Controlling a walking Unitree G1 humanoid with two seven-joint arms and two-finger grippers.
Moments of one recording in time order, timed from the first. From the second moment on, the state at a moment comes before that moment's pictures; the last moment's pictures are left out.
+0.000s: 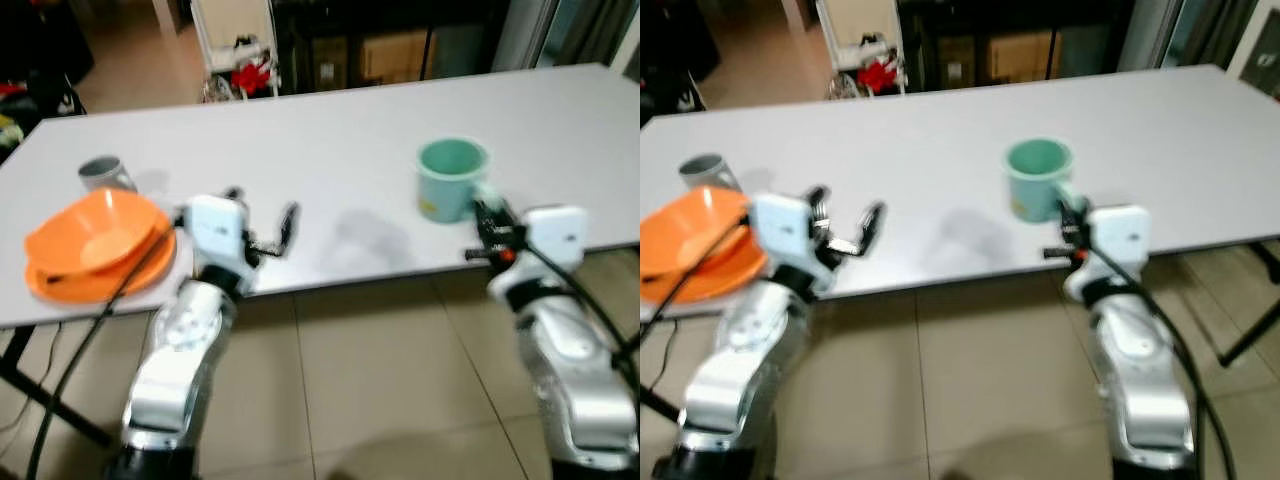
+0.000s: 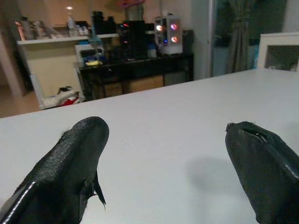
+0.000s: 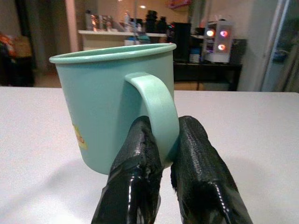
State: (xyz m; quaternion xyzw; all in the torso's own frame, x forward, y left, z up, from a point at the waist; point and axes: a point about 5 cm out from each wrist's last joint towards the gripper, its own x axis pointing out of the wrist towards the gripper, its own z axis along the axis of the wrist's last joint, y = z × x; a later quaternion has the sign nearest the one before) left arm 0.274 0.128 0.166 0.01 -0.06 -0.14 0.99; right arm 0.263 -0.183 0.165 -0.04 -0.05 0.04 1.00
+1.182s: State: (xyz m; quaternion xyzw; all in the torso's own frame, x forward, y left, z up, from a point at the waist) left arm 0.269 0.140 0.166 0.03 -0.05 -0.13 0.99; right arm 0.280 -0.160 0.142 -0.02 0.00 0.11 0.99
